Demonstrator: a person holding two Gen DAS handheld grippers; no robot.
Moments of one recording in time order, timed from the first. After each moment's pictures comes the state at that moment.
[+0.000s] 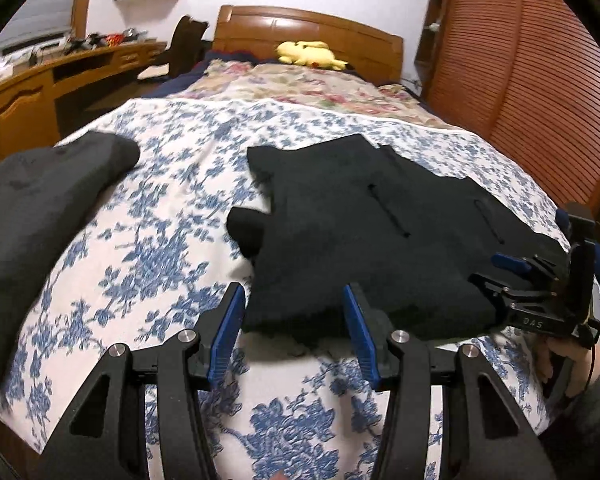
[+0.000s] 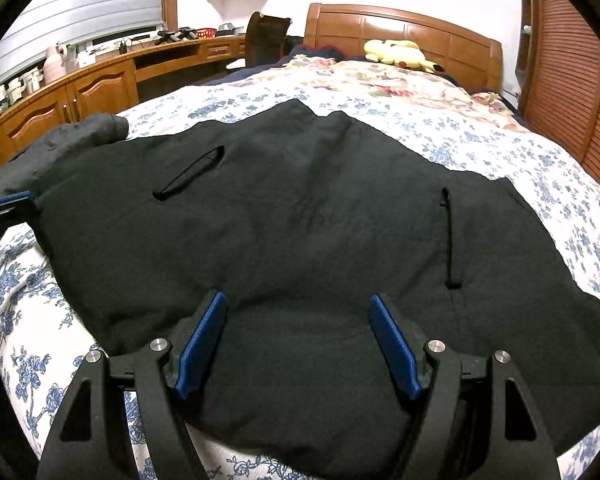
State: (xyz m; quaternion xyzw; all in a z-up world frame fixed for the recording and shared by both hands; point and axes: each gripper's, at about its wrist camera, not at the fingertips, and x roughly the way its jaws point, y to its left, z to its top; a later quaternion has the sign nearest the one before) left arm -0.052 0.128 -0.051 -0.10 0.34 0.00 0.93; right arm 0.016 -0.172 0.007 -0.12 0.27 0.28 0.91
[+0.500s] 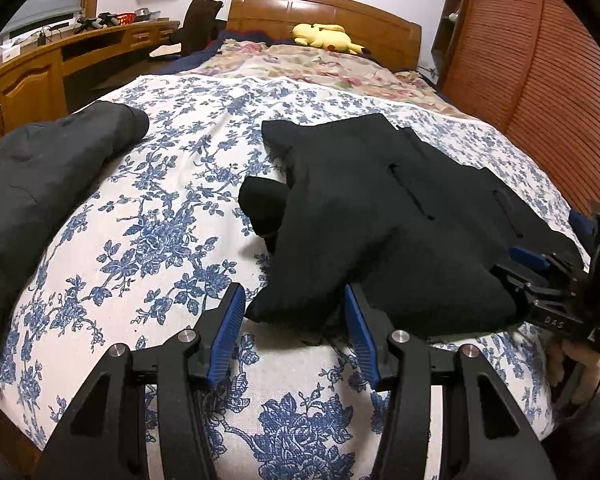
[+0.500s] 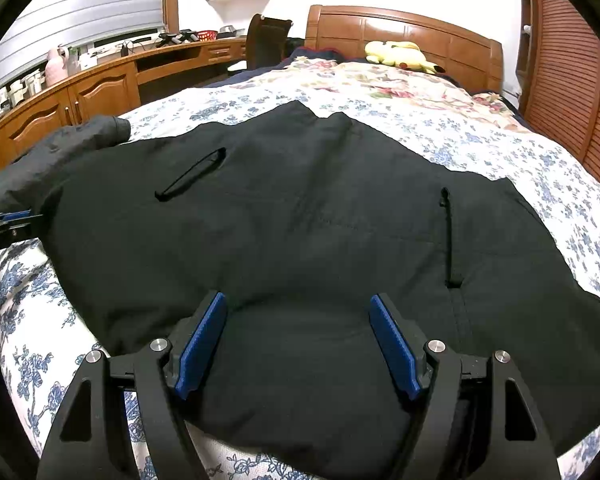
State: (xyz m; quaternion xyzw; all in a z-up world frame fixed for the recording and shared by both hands) left arm -0.044 0.131 -0.067 -0.11 0.37 0.02 0.92; right arm 0.015 -0.175 0.007 -0.12 0.27 0.28 0.91
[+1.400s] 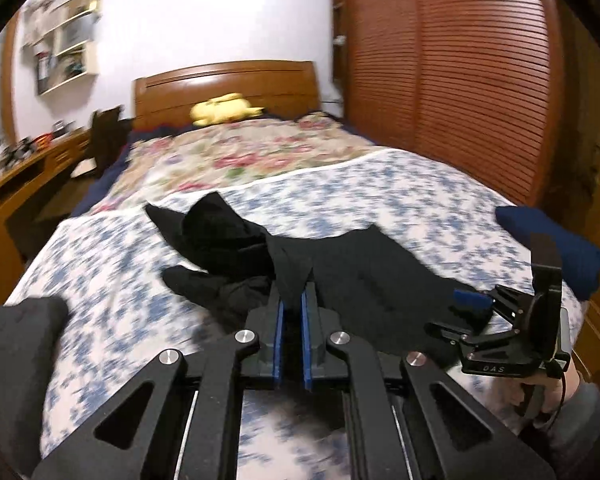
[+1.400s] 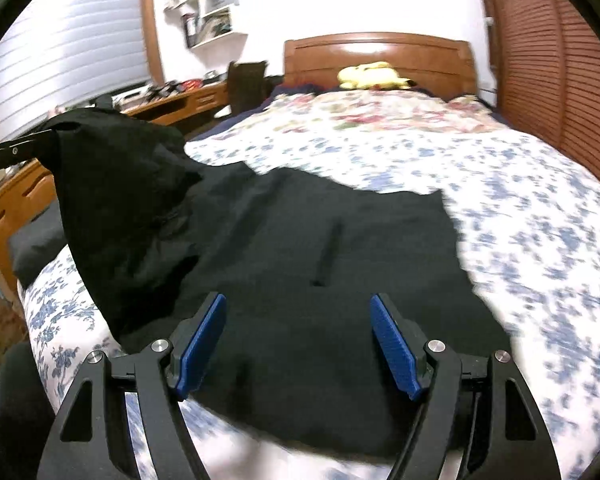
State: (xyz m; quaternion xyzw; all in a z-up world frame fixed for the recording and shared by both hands) left arm -0.010 -0.028 0.080 0.02 0.27 -0.11 0.96; right arm 0.002 -0.305 0.051 -0.03 0.22 0.28 0.94
